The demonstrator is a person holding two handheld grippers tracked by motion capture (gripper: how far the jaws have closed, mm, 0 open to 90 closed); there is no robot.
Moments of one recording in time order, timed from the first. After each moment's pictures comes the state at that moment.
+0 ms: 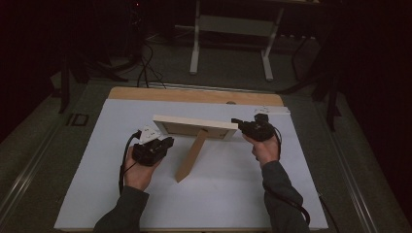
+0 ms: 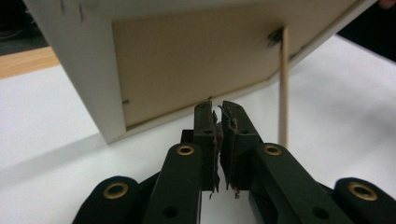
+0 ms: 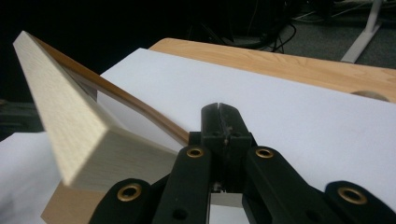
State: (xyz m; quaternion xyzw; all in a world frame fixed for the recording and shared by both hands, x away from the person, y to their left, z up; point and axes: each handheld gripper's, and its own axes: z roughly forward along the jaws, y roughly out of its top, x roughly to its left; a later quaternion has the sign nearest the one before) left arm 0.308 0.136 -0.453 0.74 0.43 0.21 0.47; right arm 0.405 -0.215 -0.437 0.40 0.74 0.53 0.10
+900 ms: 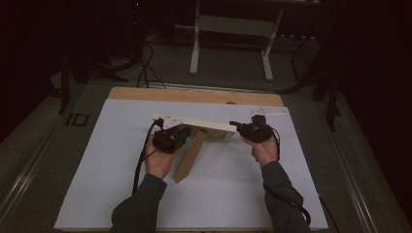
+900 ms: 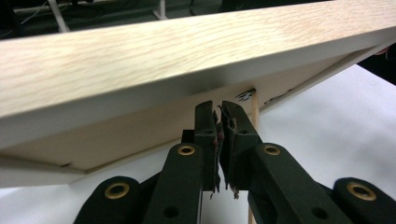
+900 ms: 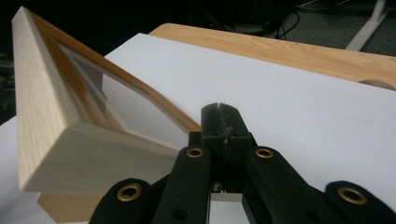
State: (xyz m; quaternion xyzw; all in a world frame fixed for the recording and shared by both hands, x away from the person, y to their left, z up) left arm 0.341 0.086 -0.436 0.75 0.43 0.20 0.45; right arm 0.405 -0.210 -0.440 0.39 0.76 0.51 0.09
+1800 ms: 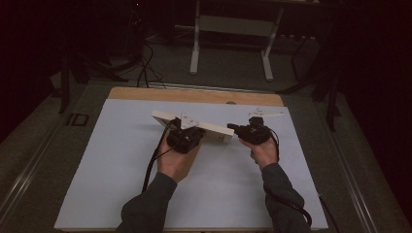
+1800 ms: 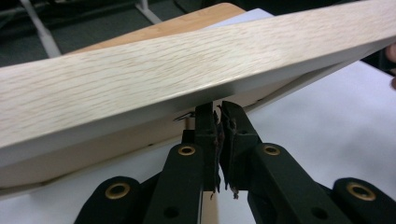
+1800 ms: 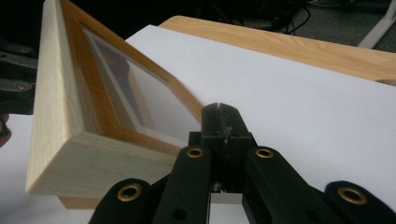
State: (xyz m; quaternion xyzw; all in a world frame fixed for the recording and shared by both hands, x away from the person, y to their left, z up) left arm 0.344 0.049 -0.431 0.78 0.40 0.19 0.44; right arm 0.398 -0.204 -0.439 0.37 0.77 0.50 0.09
